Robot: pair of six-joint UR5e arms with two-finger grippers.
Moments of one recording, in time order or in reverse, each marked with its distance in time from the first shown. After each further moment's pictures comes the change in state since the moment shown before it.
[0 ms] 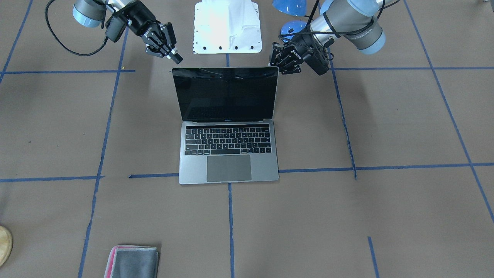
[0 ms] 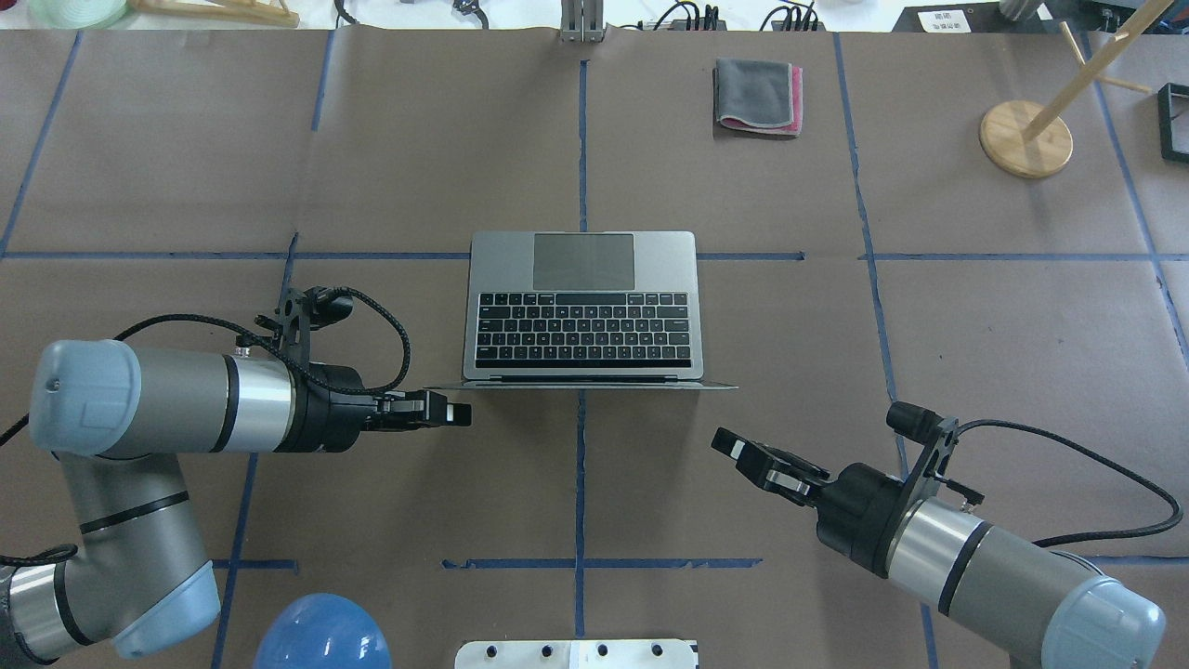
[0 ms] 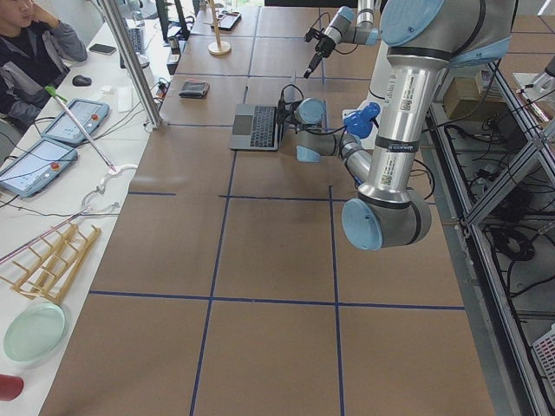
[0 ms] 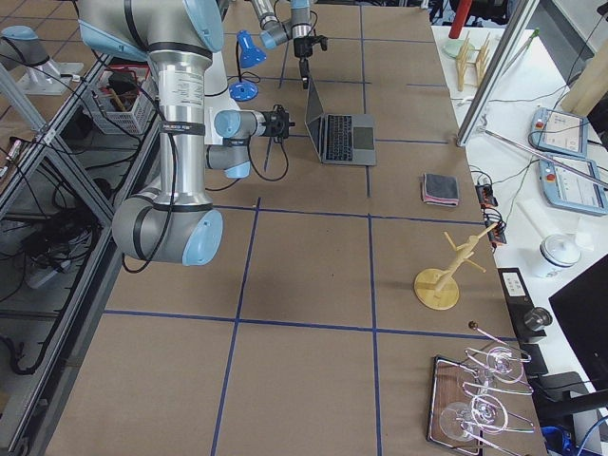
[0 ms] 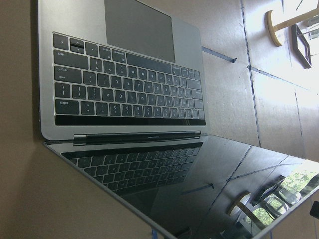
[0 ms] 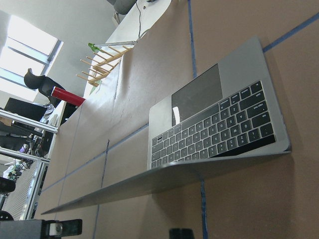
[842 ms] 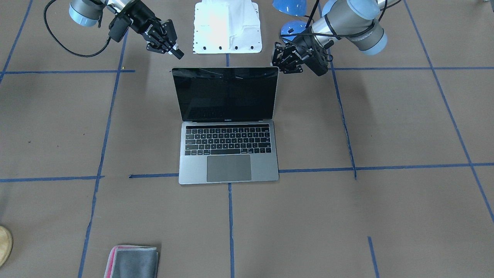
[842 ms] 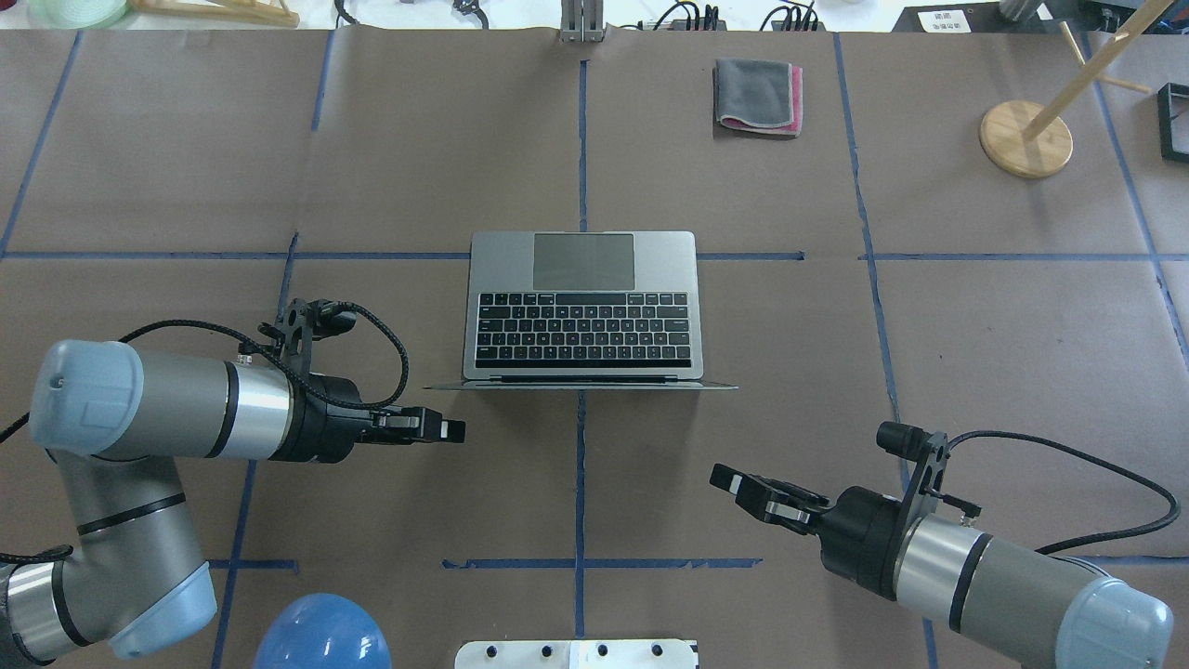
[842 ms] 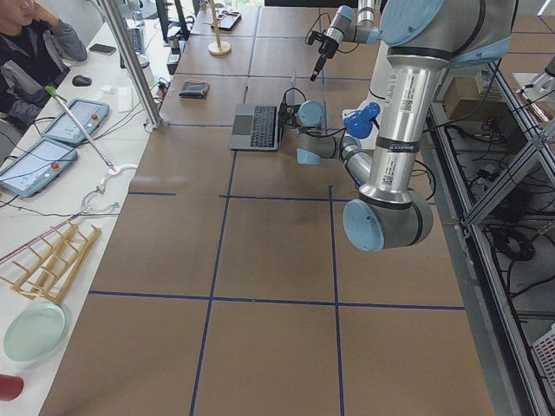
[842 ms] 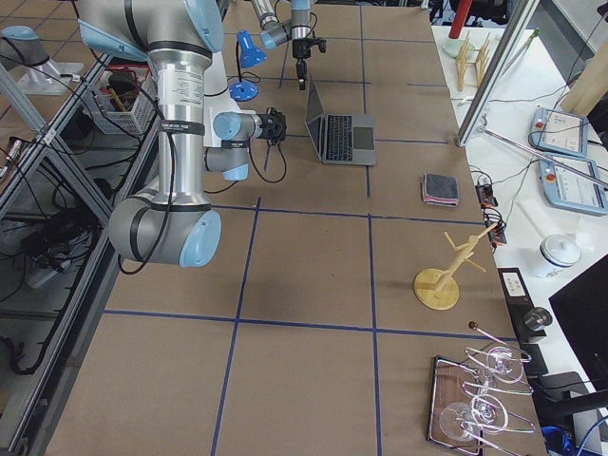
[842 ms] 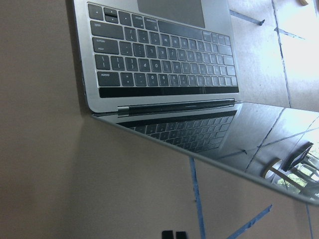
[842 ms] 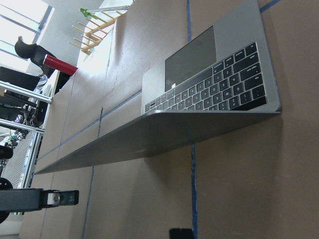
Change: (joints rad) left arm 0.001 0.006 0.009 0.003 -0.048 0.034; right arm -0.018 -0.025 0.005 -0.001 0.091 -0.003
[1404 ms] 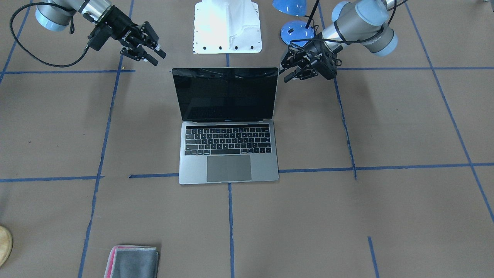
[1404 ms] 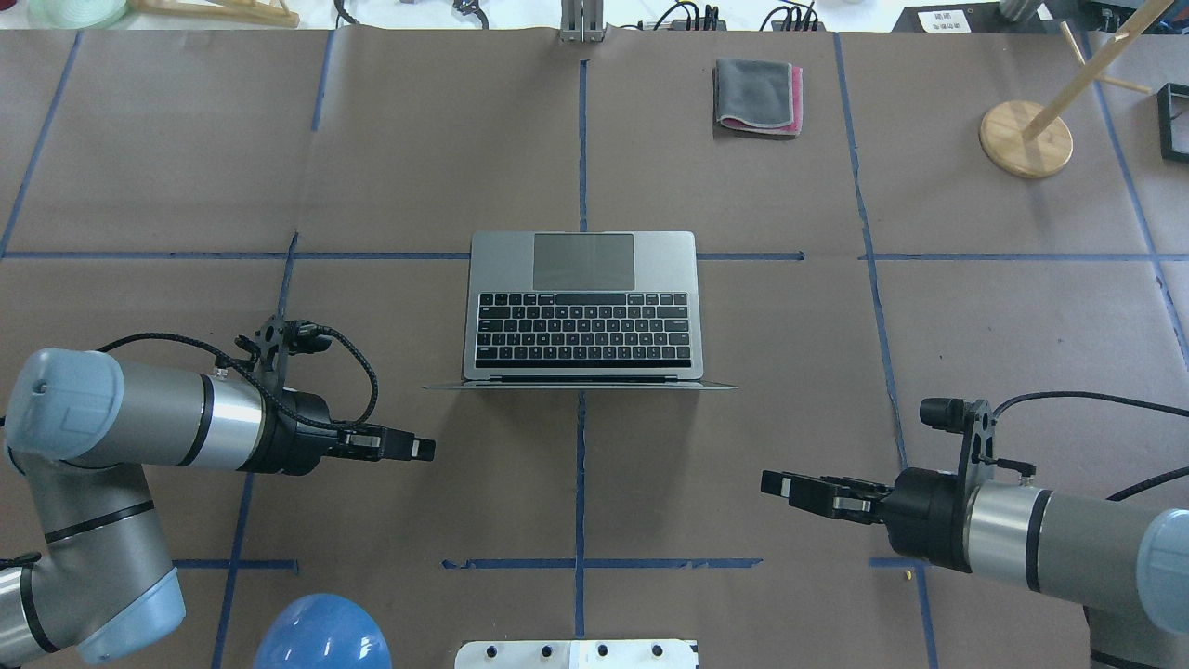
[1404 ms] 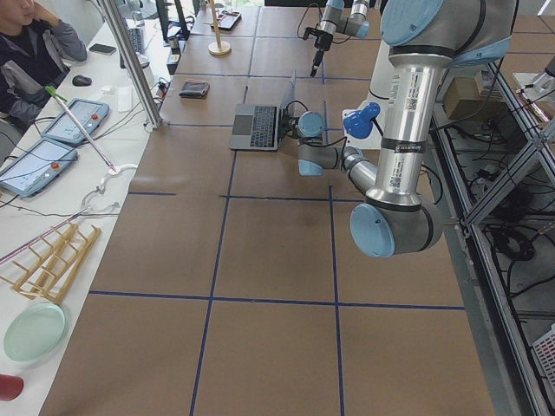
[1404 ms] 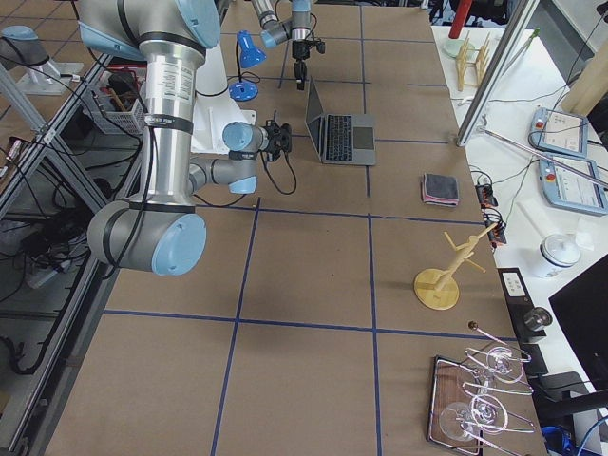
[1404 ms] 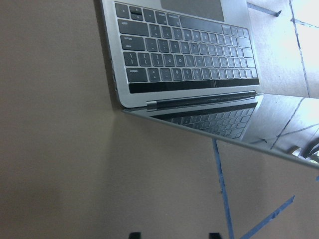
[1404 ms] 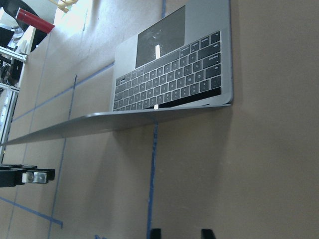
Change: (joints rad) left arm -0.002 0.060 0.013 0.001 -0.039 0.083; right arm 0.104 -0.092 0.014 0.014 0.247 -0.028
